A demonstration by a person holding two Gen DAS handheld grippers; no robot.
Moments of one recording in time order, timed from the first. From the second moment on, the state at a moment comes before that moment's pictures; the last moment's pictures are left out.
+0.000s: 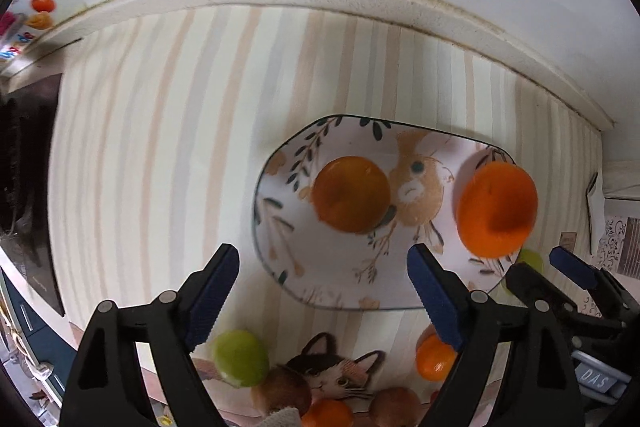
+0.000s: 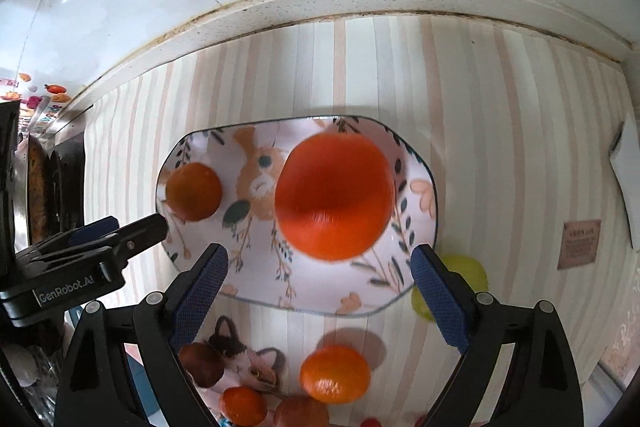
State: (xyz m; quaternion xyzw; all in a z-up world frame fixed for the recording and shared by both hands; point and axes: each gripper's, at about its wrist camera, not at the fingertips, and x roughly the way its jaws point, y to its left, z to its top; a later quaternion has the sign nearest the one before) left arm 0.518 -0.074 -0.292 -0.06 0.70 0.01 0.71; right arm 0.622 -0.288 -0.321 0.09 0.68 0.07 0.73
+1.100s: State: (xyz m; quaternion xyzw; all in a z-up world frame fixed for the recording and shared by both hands) left arm 0.436 0.001 -0.368 -0.10 0.75 0.00 0.66; right arm 0.479 -0.296 -0.404 0.22 0.70 -0.03 0.68
